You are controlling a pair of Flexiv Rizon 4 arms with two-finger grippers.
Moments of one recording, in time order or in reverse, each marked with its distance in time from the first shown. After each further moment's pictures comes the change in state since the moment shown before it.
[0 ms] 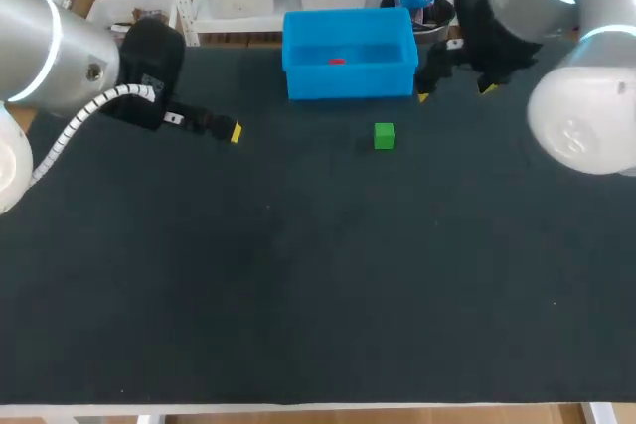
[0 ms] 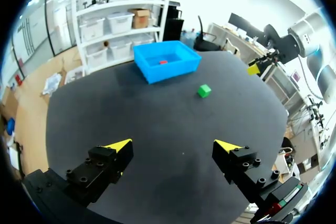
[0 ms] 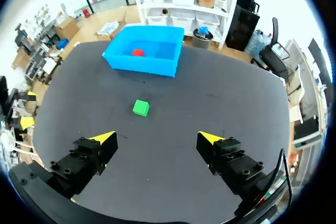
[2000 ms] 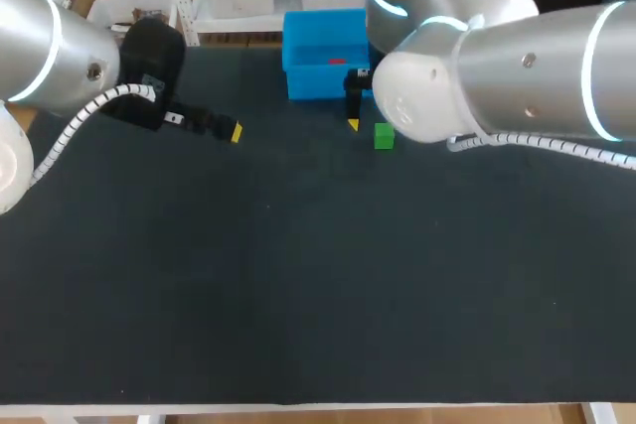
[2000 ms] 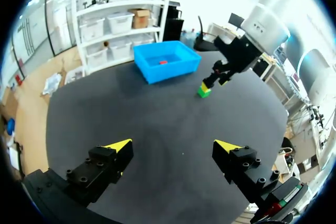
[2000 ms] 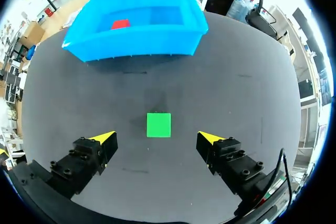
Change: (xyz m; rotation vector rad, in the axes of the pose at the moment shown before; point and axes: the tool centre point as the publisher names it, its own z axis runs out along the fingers) left arm 0.000 0.000 0.000 0.000 0.000 0.000; right arm -0.016 0.051 0.124 0.130 0.203 0.221
